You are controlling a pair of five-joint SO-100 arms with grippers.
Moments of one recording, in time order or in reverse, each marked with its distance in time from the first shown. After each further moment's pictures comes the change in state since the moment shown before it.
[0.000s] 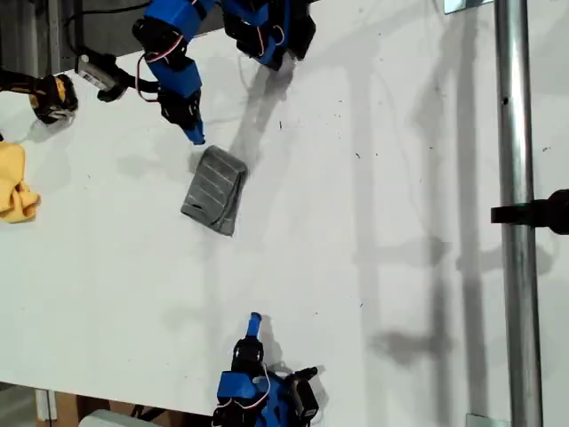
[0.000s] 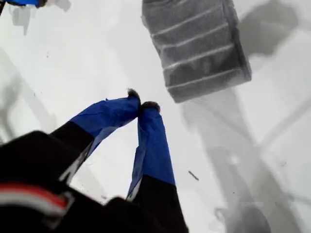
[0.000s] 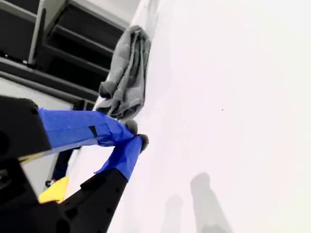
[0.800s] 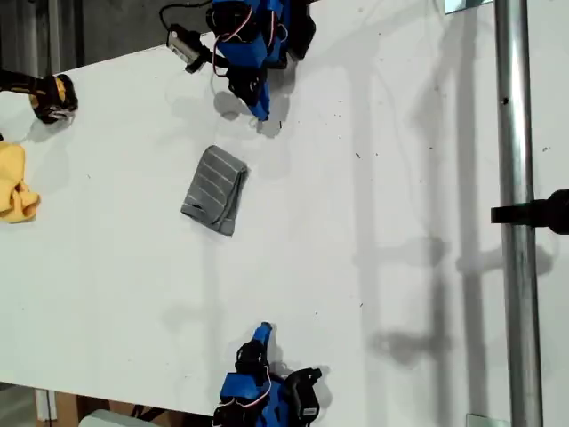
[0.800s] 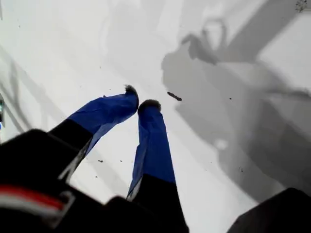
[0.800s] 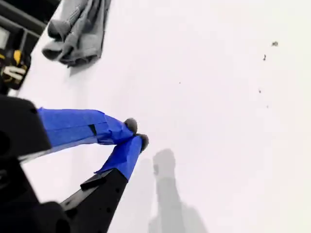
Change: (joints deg) arm 0 1.1 0.1 0.3 12.2 -13.6; arm 1 -14.5 51.2 51.7 4.9 30.1
